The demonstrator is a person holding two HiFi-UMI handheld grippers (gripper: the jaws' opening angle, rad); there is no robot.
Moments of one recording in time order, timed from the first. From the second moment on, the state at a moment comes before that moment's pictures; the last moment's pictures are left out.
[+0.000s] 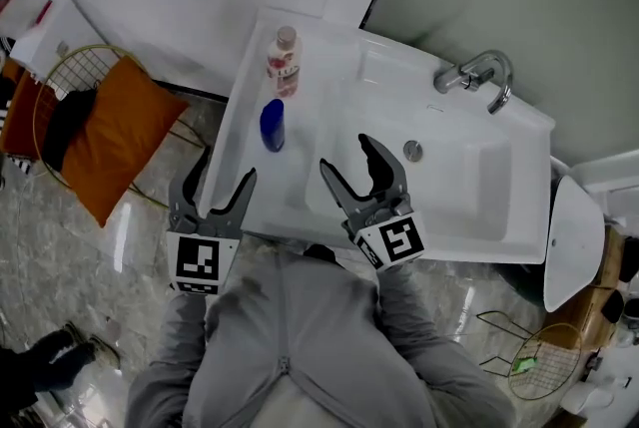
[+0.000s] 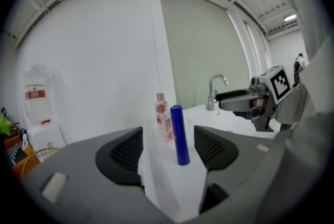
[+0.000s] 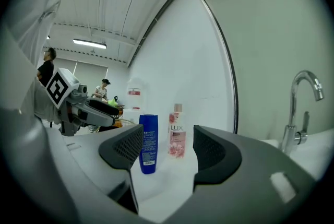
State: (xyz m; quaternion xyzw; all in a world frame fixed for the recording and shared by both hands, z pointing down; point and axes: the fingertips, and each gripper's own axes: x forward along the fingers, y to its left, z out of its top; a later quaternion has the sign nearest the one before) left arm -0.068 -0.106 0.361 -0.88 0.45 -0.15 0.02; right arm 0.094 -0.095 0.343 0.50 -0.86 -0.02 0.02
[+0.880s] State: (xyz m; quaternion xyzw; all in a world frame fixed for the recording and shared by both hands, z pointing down) left arm -0.077 -0.093 0.357 -0.91 0.39 -0.14 0.05; right arm 0.117 -0.033 0.342 0.62 -0.79 -0.02 0.01
